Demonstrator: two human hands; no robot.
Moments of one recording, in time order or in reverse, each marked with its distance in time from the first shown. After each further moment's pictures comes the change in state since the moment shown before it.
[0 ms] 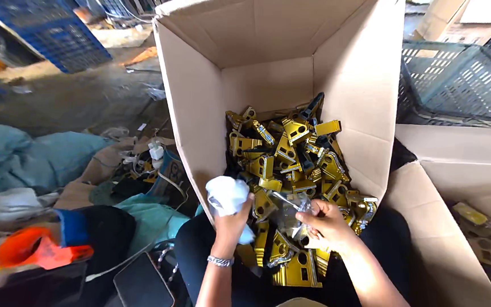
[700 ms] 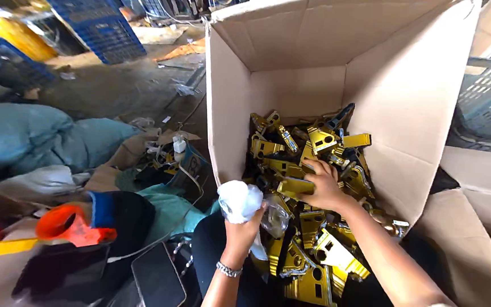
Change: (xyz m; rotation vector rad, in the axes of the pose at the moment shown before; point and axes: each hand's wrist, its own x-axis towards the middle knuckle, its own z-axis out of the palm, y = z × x) left_hand 0.003 -0.004 -0.012 -0.195 0.184 -0.092; right_hand 0.128 -0.028 -0.003 -1.179 -0.191 -0.190
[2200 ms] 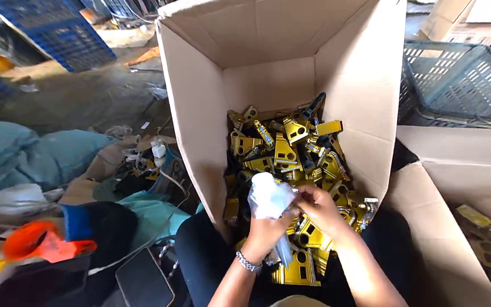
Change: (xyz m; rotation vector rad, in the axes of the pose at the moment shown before) left_hand -0.044 0.033 0.064 -0.189 -0.408 -0.085; right_hand -0.098 -0.029 0.027 0.879 0.299 0.049
